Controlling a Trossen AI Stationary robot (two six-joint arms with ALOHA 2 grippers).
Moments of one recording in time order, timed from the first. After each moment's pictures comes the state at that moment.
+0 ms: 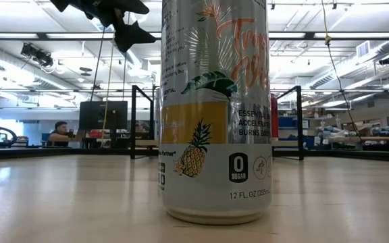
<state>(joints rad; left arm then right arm) 0.24 1.08 0.89 -0.28 0.34 -0.15 -0.19 1.78 2.01 -1.26 0.18 -0.22</state>
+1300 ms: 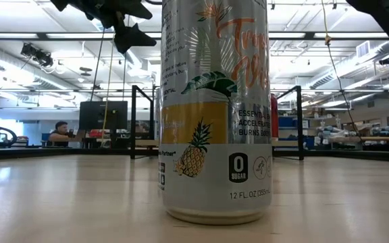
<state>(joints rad) 0.24 1.08 0.89 -0.28 0.28 -0.17 -0.35 1.98 2.03 -1.19 -0.03 -0.40</state>
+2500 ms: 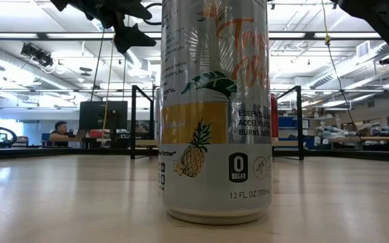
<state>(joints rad) 0.24 1.08 0.89 -0.29 0.28 -0.17 -0.40 2.04 2.02 -1.20 -0.03 -0.41</state>
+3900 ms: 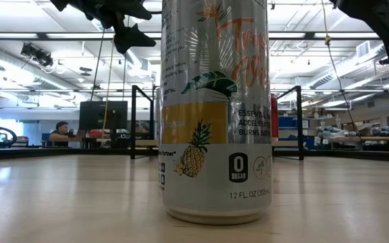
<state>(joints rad) 0.24 1.08 0.89 -0.29 0.28 -0.17 -0.40 2.05 2.09 -1.18 -0.10 -0.37</state>
